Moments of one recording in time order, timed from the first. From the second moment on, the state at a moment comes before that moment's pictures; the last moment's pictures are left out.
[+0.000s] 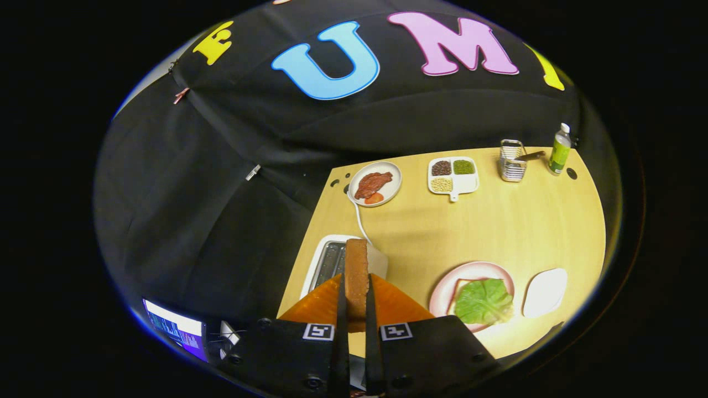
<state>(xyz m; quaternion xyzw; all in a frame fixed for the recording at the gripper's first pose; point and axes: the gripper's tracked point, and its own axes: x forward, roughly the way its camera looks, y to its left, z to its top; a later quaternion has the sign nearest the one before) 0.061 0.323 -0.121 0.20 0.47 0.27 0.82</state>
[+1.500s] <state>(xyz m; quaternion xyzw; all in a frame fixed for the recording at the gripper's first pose) 0.042 0.187 -0.395 0.24 0.55 0.14 0.79</state>
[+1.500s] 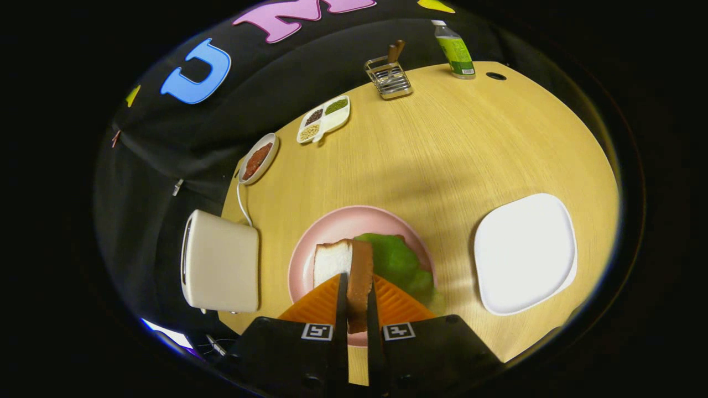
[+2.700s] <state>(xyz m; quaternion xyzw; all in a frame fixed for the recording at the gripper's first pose) 0.048 0.127 -0.339 0.02 0.41 0.15 0.90</state>
